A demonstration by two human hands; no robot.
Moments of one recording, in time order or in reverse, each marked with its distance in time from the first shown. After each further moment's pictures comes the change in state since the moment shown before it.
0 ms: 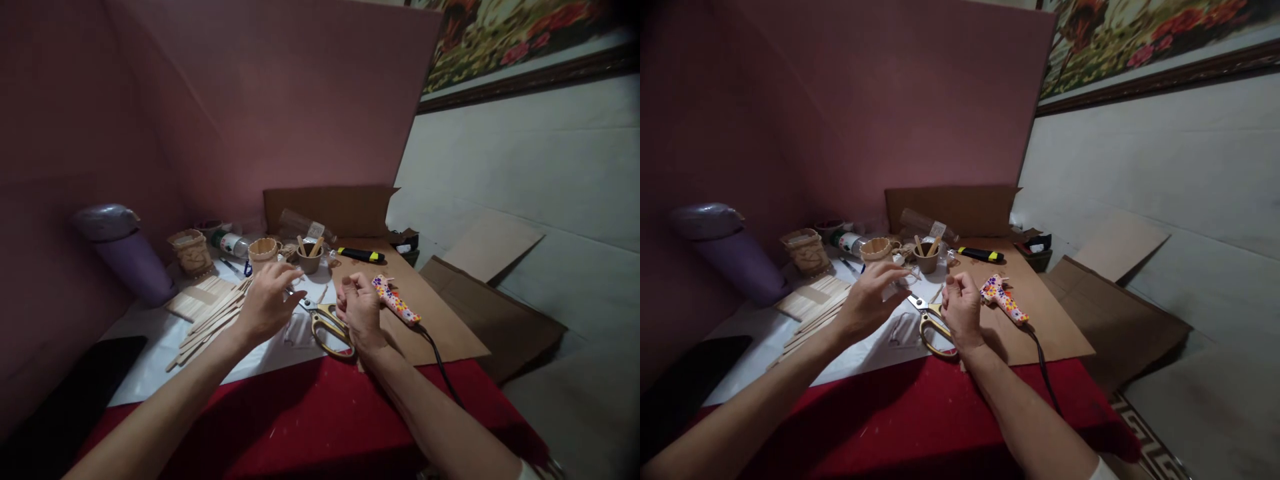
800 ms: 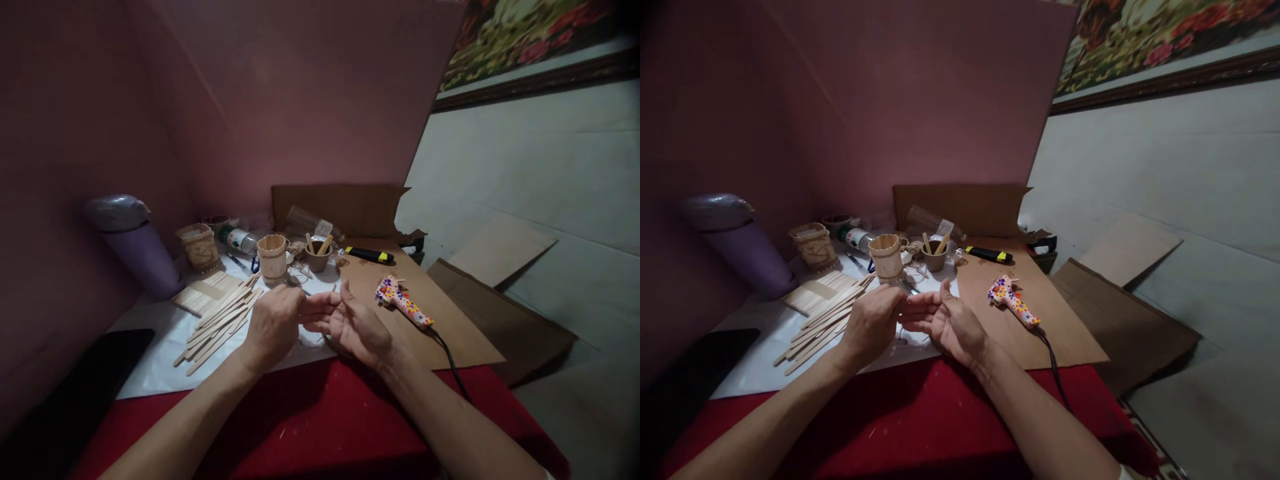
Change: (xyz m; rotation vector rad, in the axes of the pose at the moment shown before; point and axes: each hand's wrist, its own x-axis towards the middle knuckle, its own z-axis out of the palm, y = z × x) left_hand -0.034 0.013 0.007 0.136 0.049 -0.003; right_hand -0.022 -0.011 0.005 0.246 -0.555 0.566
